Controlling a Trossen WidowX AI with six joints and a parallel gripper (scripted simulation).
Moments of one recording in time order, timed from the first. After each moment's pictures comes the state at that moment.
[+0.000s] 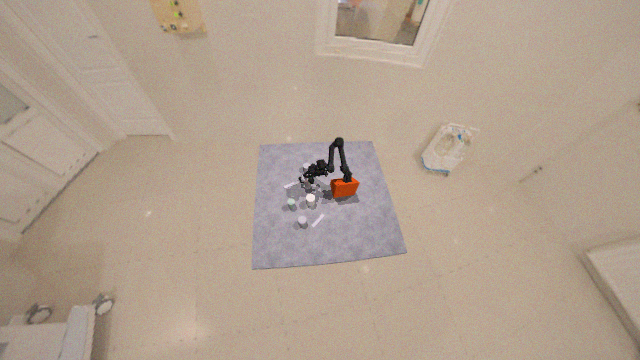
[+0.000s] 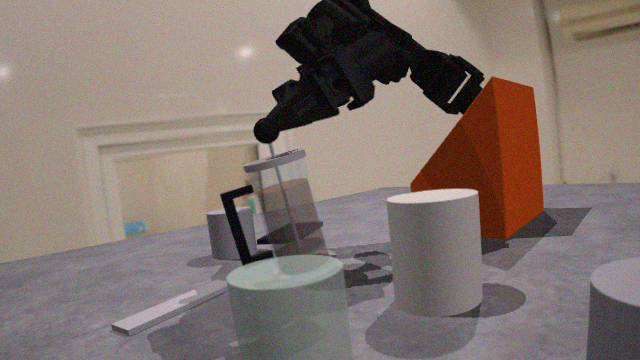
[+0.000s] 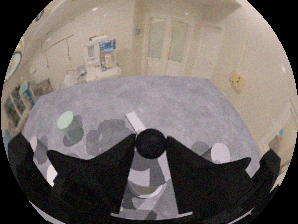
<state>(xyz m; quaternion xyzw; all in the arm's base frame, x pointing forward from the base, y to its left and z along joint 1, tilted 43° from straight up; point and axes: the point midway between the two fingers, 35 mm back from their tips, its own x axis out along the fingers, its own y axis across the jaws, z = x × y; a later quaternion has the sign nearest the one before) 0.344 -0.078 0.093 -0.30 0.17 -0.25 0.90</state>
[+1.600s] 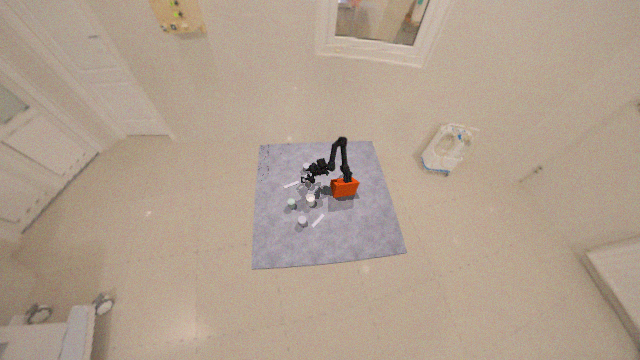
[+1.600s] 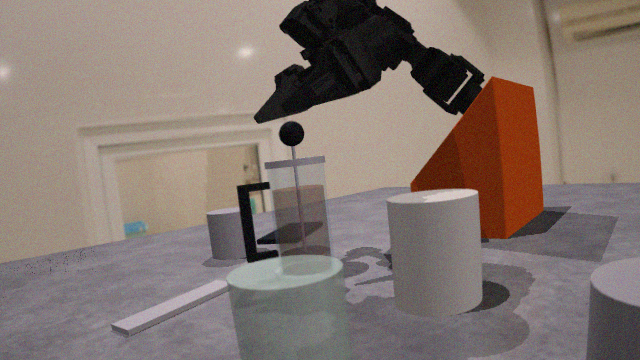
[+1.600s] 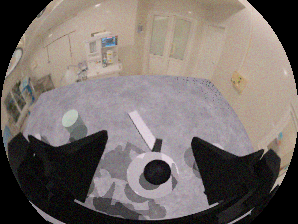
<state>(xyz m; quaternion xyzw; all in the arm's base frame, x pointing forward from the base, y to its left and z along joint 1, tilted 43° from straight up) 0.340 -0.061 0.103 -0.31 0.19 -0.25 0.90</state>
